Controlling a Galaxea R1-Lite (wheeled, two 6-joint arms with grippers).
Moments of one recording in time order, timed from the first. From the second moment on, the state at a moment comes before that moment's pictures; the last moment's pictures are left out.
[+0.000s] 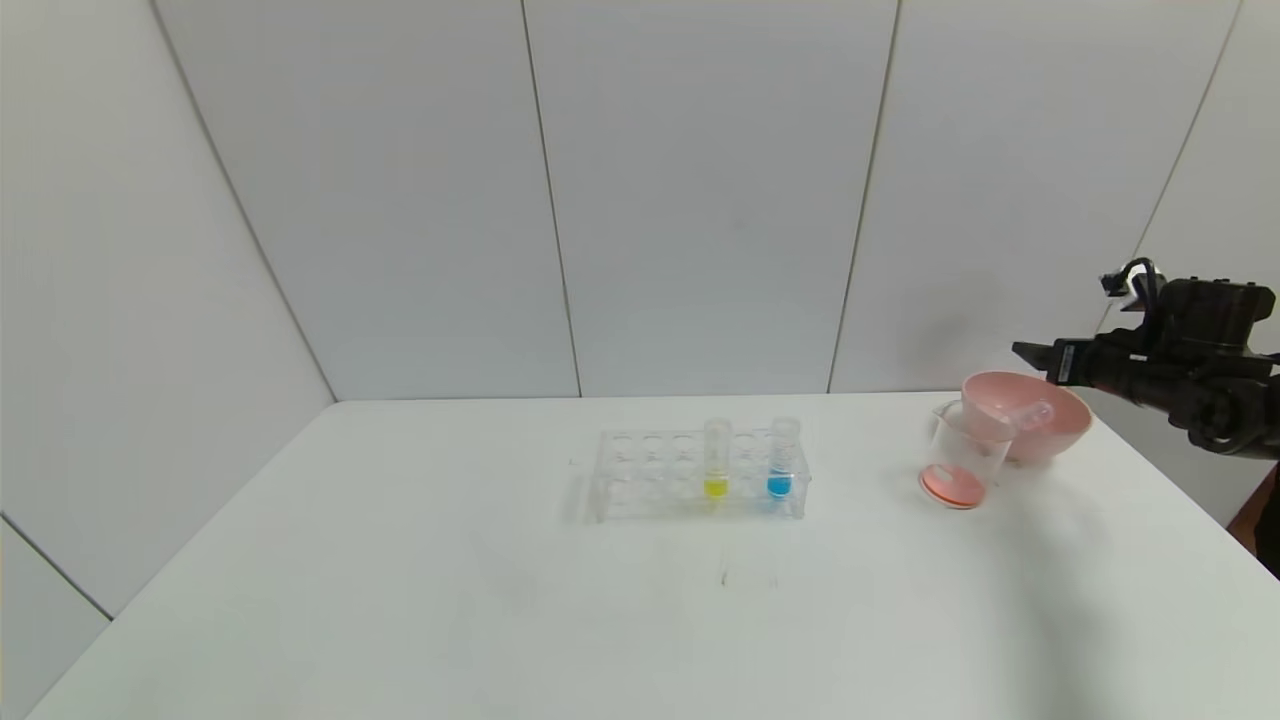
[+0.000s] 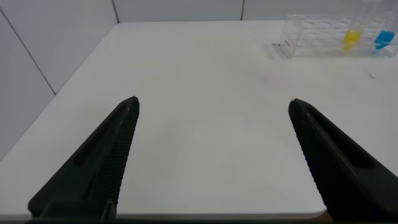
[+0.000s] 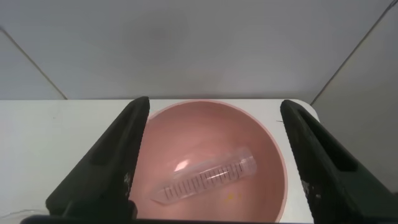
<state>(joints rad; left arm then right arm) 0.00 0.00 0.00 0.02 0.00 -0.02 -0.23 2.22 -1.41 -0.57 0.20 -0.03</state>
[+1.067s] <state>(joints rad) 0.00 0.00 0.00 0.02 0.00 -0.02 0.29 1.68 -0.96 -0.35 -0.22 0.15</state>
